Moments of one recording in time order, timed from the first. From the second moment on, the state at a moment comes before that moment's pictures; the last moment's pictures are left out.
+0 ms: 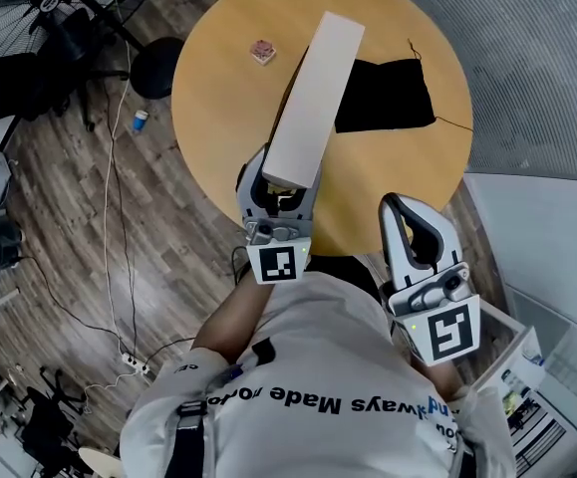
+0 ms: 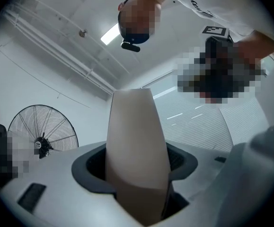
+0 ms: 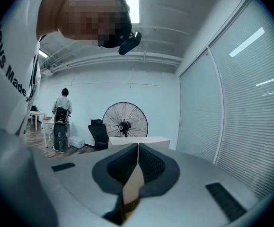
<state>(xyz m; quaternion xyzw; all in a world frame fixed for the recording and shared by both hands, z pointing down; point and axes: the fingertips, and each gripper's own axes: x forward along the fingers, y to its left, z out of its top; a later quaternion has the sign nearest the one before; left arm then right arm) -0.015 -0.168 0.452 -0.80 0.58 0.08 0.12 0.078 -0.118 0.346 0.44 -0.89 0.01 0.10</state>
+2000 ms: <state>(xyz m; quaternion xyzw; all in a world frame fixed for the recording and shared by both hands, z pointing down) -0.006 -0.177 0.501 -0.82 0.57 0.03 0.08 0.091 -0.122 0.352 0.46 -0.88 0.02 0.07</state>
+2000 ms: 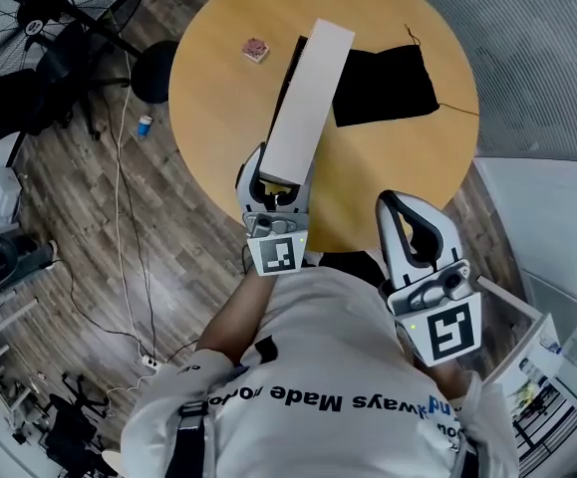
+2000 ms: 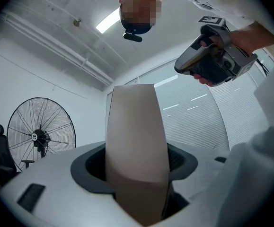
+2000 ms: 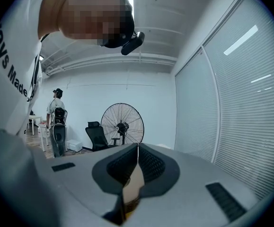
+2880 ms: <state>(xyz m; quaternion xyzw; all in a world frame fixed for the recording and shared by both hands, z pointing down) -0.014 -0.185 0.515 -0.84 0.54 -0.06 0.05 0.095 -0.117 0.336 0.46 -0.89 0.01 0.04</state>
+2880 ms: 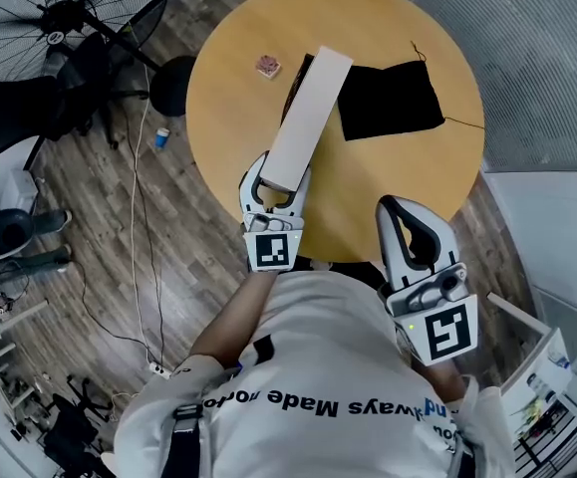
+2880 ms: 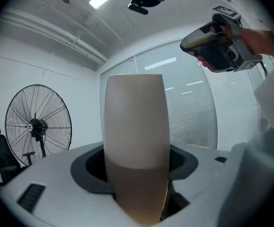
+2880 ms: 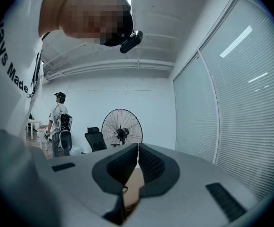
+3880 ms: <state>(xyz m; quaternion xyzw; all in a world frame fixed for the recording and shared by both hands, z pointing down) -0.030 -0.182 0.573 -0.86 0.46 -0.22 -0.06 0.089 -0.108 0.318 0.48 -0.88 0.00 0.02</state>
